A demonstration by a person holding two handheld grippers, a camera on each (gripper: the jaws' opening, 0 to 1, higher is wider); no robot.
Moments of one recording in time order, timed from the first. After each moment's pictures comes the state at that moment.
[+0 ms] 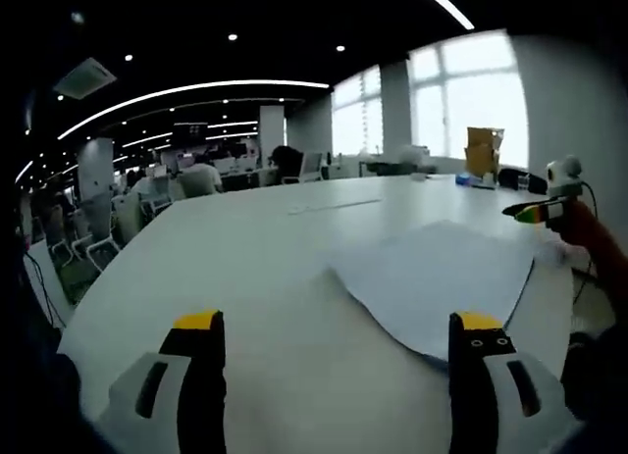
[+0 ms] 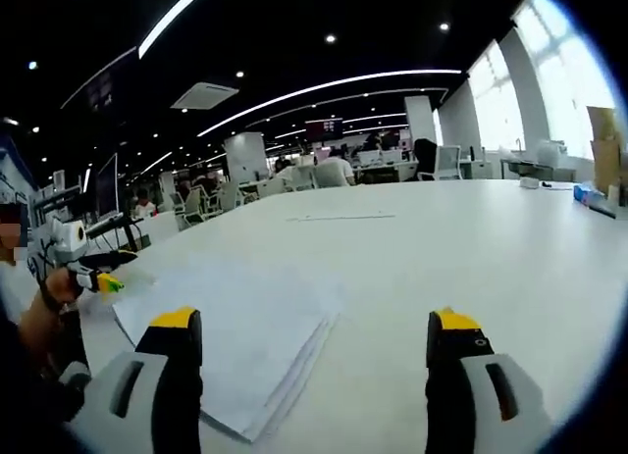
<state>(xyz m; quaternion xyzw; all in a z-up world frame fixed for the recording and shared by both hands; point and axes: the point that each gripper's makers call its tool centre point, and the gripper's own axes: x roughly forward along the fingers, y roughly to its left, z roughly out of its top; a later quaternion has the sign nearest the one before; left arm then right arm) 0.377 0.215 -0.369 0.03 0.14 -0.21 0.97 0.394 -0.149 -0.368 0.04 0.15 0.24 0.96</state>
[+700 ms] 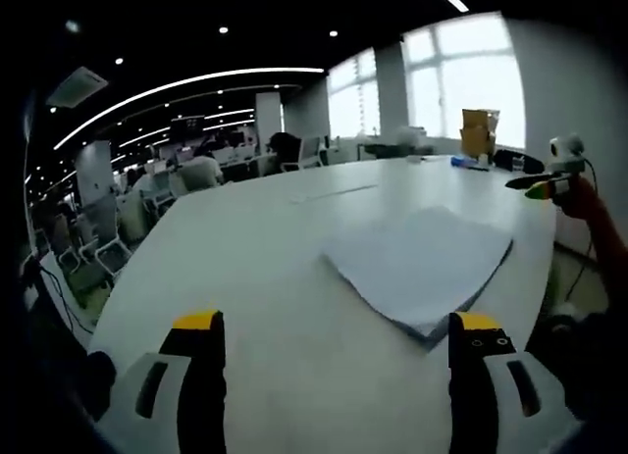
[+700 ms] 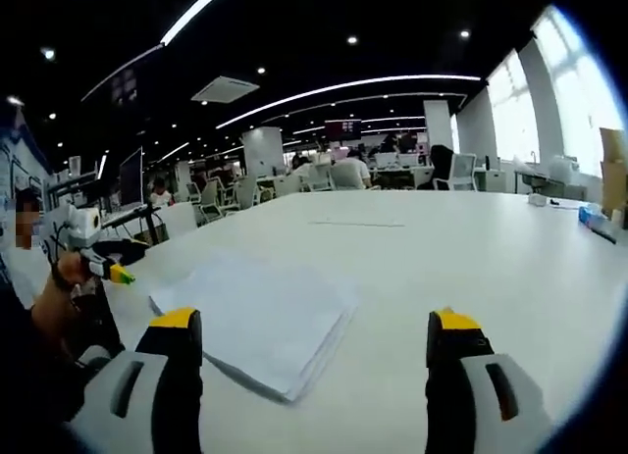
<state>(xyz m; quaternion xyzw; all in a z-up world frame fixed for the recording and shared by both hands) 0.329 0.222 -0.351 0.06 0.17 -0.21 0.96 0.350 -0.155 -0.334 0.02 0.15 0.28 0.95</state>
